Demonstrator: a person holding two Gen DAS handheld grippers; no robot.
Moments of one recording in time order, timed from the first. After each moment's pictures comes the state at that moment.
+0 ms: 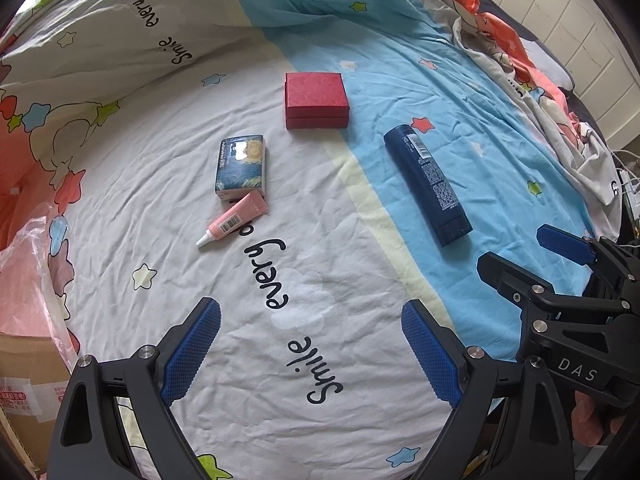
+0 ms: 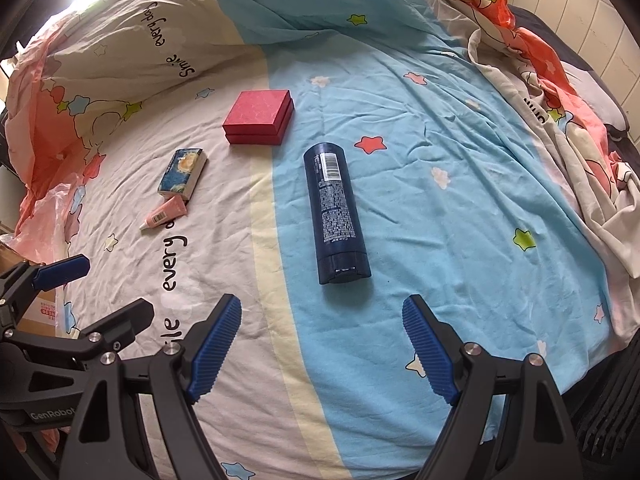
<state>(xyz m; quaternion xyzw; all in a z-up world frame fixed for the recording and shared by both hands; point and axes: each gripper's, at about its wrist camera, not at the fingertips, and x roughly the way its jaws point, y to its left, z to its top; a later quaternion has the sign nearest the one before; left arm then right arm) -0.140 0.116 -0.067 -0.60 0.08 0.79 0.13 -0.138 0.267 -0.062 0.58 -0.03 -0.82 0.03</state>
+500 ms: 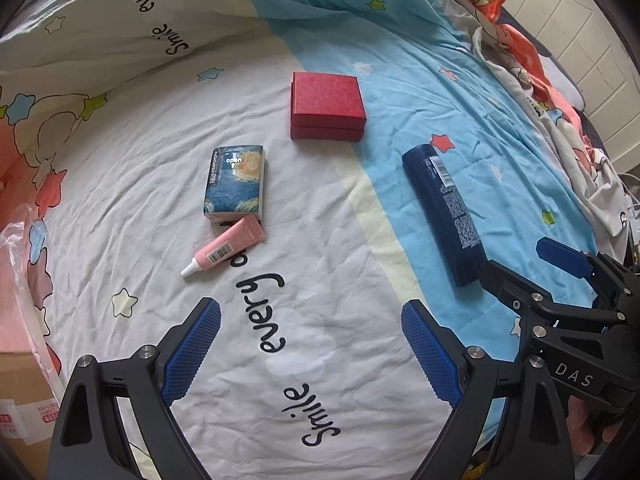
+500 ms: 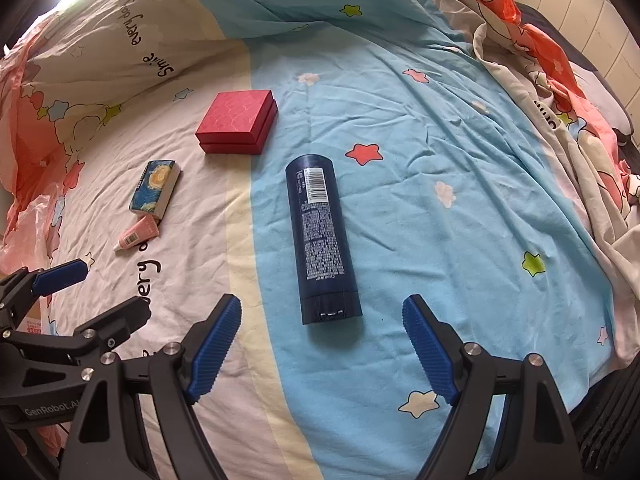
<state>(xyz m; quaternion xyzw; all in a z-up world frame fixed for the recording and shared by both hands) -0.178 0.116 -0.091 -0.60 0.05 0.79 0.12 -0.173 0.273 -0.083 0.58 -0.03 -0.81 0.02</state>
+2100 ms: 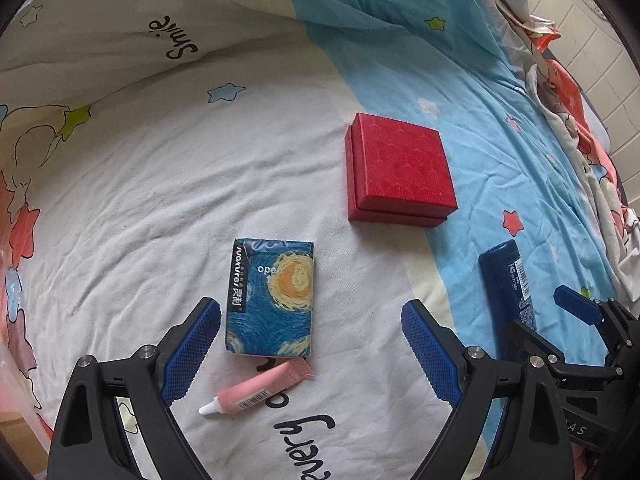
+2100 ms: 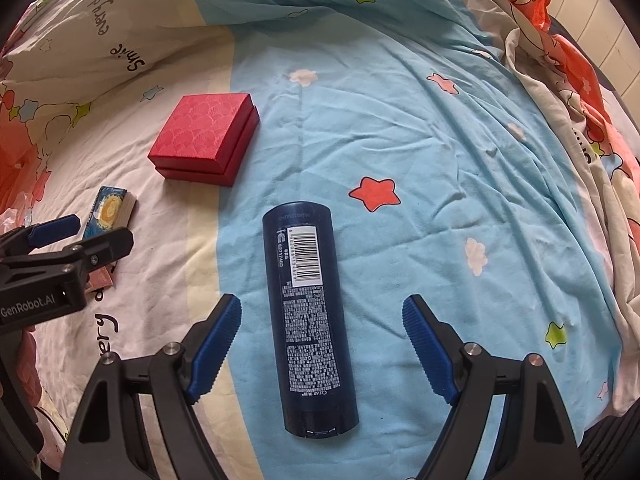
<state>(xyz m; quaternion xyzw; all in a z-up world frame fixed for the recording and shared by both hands) -0.275 0.097 -0.135 -0.60 0.02 0.80 0.11 -0.237 0.273 -0.125 0.60 0.00 -0.80 0.02</state>
